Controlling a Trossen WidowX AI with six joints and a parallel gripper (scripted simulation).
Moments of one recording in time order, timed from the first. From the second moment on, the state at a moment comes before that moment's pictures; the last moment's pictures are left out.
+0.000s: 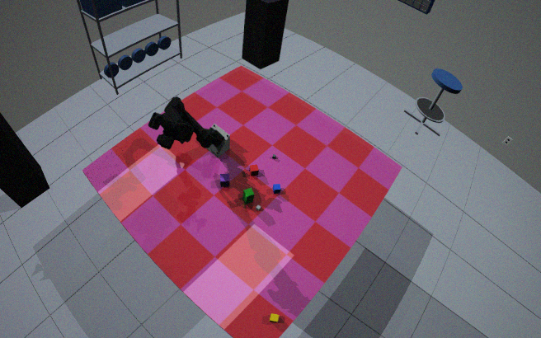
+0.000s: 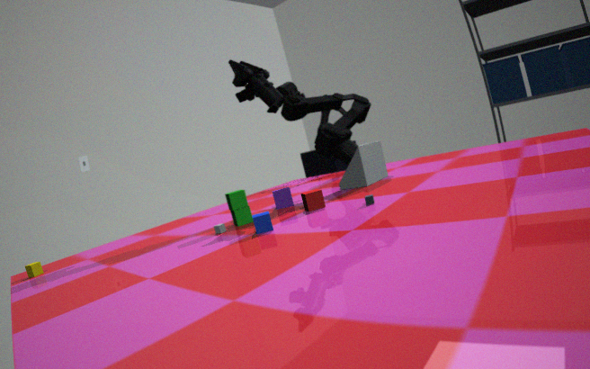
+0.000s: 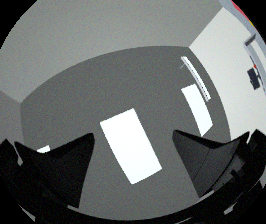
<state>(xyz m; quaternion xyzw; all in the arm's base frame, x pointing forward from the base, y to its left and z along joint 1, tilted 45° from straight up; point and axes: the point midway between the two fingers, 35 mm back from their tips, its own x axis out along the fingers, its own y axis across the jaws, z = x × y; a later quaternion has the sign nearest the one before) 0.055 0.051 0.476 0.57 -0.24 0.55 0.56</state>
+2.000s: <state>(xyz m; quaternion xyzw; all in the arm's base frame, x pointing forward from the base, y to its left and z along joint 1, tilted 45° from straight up) 0.291 0.096 0.072 0.30 0.46 -0.36 0.76</state>
